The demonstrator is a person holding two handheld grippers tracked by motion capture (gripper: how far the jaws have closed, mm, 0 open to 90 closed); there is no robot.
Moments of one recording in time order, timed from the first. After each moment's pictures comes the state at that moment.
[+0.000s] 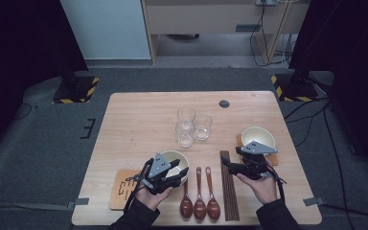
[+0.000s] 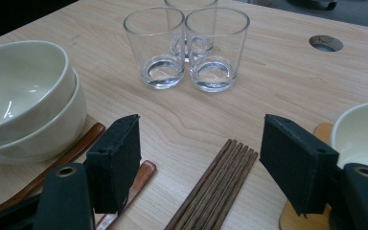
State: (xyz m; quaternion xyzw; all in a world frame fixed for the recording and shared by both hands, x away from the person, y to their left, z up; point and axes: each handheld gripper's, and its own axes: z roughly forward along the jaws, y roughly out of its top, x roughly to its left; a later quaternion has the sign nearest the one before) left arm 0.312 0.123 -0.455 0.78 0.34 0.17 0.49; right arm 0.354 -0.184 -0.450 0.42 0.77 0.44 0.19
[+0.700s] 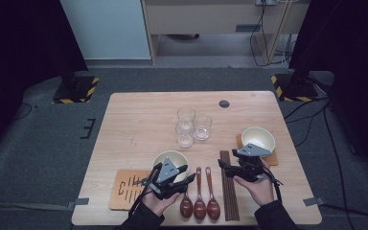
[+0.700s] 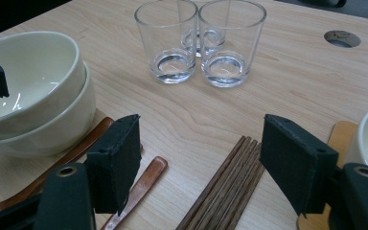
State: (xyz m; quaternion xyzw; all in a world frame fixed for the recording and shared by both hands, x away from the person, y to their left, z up) left arm 0.302 0.103 -0.459 0.80 0.33 0.15 0.49; right arm 0.351 -0.175 -0.456 0.41 0.78 0.44 0.18
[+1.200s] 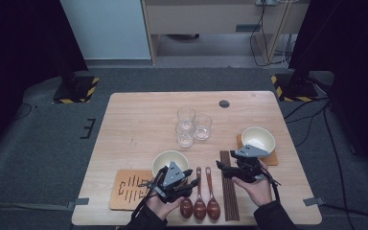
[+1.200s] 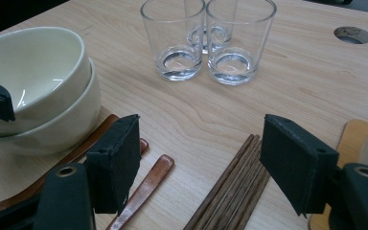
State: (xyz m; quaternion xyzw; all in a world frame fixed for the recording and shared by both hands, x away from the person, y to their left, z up) left arm 0.295 0.091 -0.465 0.81 0.31 0.14 0.48; right arm 0.350 -0.171 -0.460 0.41 0.78 0.44 0.18
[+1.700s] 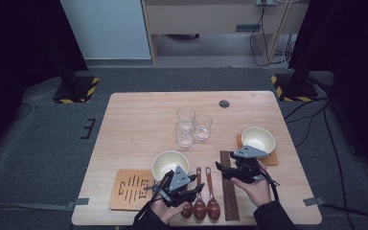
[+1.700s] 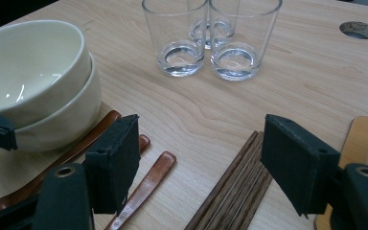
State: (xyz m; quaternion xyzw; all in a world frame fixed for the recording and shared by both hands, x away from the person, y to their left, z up) left arm 0.288 0.079 -0.474 0.82 0.30 0.13 0.47; right arm 0.351 -0.169 -0.464 0.41 0.78 0.44 0.17
